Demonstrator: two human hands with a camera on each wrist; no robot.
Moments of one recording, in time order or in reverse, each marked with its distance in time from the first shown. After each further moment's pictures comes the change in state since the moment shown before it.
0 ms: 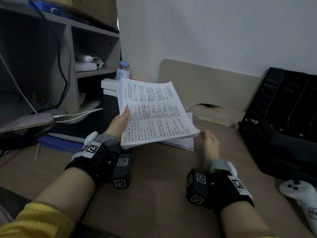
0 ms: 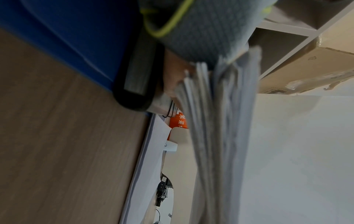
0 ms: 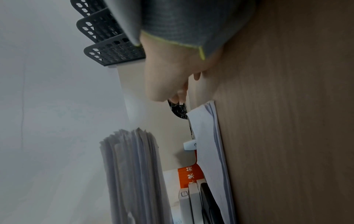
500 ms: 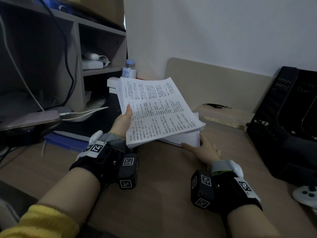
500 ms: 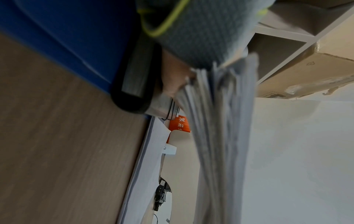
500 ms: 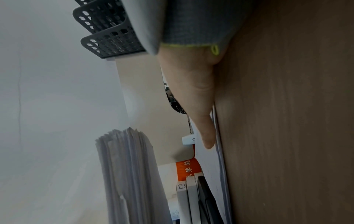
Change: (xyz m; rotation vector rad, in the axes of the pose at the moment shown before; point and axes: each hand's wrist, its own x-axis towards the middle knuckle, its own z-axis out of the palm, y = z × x) left_hand 0.005 -0.005 -0.004 -0.099 0.065 -0.036; right_hand -0.005 0.003 0.008 -0.799 -0.318 0.010
